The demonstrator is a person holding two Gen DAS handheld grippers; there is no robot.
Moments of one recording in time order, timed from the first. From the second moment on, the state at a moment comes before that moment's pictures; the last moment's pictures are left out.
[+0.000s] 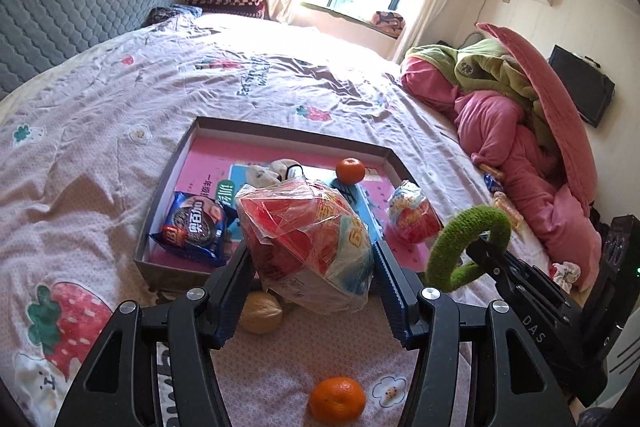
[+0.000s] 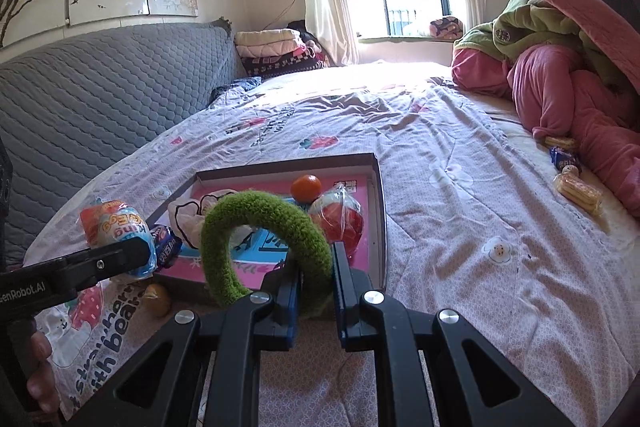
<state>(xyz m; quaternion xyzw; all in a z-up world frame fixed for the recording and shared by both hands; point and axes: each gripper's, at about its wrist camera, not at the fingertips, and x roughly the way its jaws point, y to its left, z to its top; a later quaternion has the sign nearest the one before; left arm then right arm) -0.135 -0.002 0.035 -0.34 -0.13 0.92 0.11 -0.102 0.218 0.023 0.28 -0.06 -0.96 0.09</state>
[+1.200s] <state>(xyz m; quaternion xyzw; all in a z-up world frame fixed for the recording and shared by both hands) -0.172 -0.013 0.078 -0.28 -0.09 0.95 0.08 -0.122 0.179 0.071 0.17 -0.02 -0.98 0.10</state>
